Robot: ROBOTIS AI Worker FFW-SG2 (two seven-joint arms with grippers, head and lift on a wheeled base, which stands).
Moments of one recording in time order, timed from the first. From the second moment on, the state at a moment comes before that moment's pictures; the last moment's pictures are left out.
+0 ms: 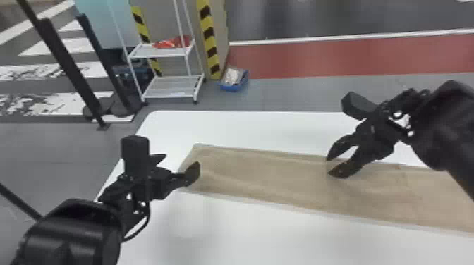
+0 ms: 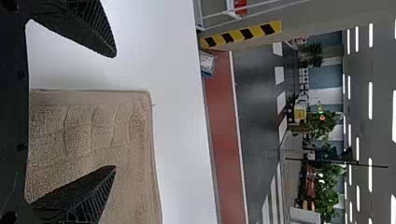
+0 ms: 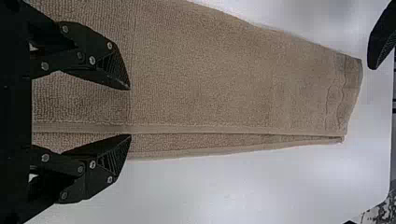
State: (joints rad) left arm 0.14 0.36 0.06 -1.85 0.25 0.55 -0.17; right arm -0.78 -0.15 0.30 -0.72 0.64 0.03 1.36
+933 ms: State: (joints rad) left arm 0.15 0.37 0.06 -1.87 0.25 0.56 -0.17; right arm -0.79 -0.15 0.30 -0.69 0.67 0.01 1.33
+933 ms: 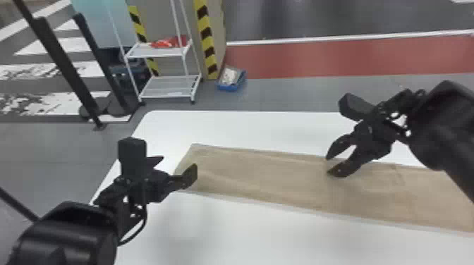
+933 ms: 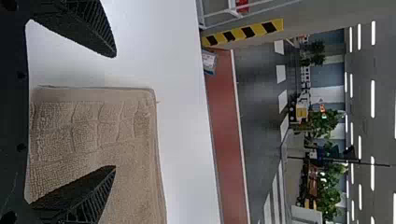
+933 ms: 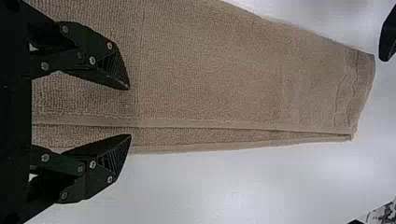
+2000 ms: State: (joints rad) left arm 0.16 0.37 0.06 -1.88 0.25 0.56 -0.17; right arm -0.81 -0.15 0.30 -0.66 0.69 0.03 1.35
